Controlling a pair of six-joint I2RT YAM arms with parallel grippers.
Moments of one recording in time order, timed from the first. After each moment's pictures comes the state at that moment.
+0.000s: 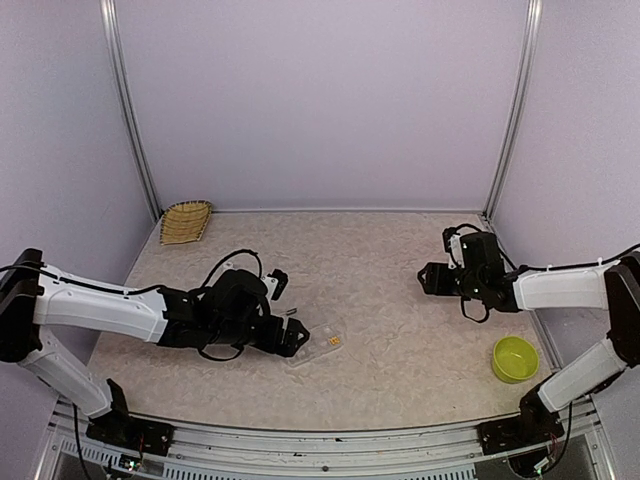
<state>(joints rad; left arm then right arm) -1.02 1.47 0.77 -0.05 -0.14 -0.52 0.42 1.41 0.65 0.17 0.05 0.36</state>
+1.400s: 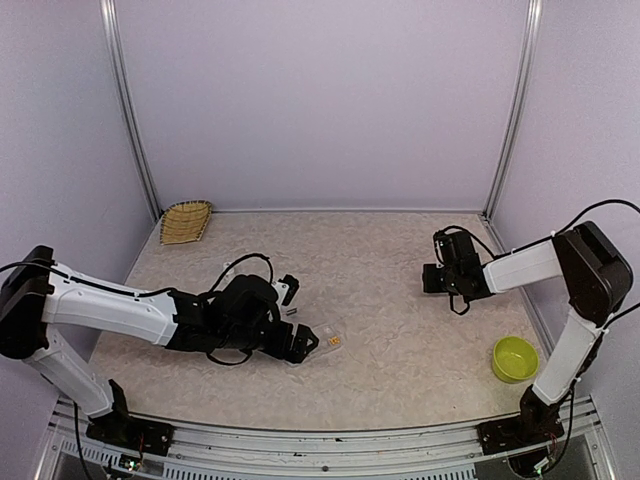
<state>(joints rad) -1.06 1.52 0.79 -0.03 -0.13 -0.52 0.40 1.73 0.81 0.19 0.25 0.27</state>
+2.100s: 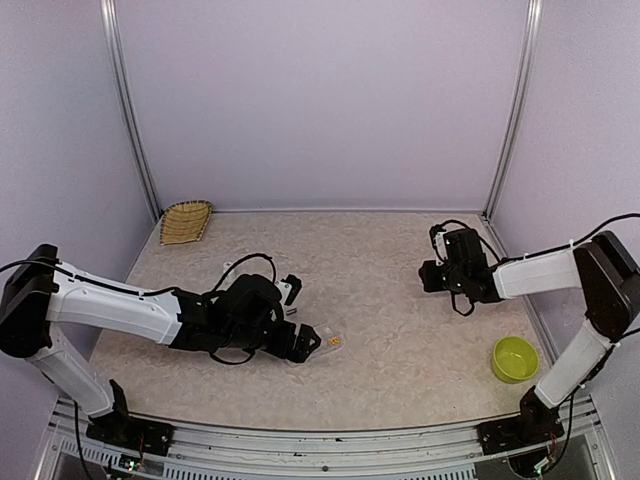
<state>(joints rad) -1.06 1.55 0.81 -0.03 -0.13 -0.52 0.43 1.63 0.77 0.21 0.17 0.22</state>
